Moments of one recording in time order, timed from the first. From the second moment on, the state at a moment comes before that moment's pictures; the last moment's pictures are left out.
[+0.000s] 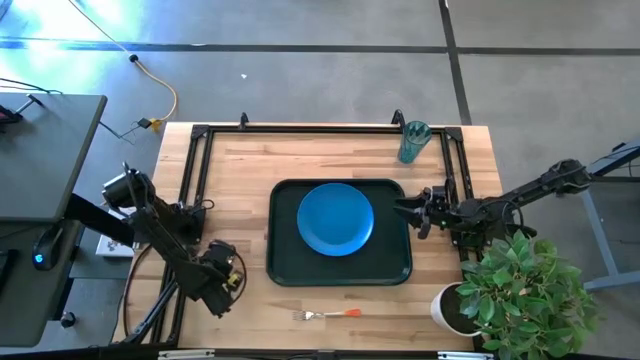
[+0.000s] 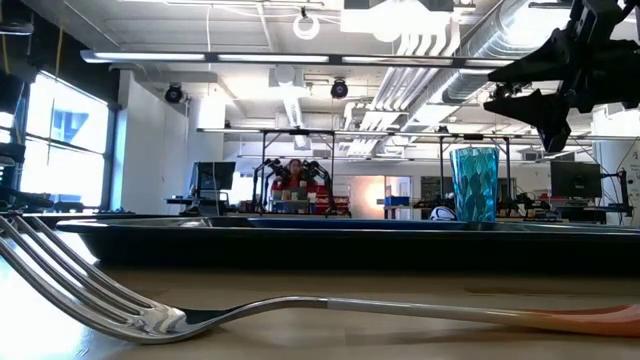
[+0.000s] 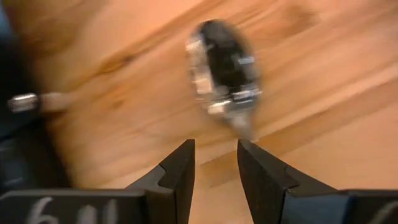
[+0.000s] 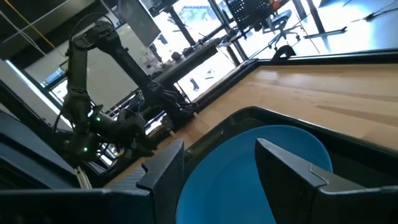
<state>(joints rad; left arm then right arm) -0.91 1.61 0.82 -1.02 -0.22 -2.01 0.36 0.52 0.02 0.49 0.63 0.61</state>
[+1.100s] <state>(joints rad) -0.88 1.57 0.79 -0.97 -0.30 -2.05 0.36 0.52 0.02 0.48 0.65 0.66</state>
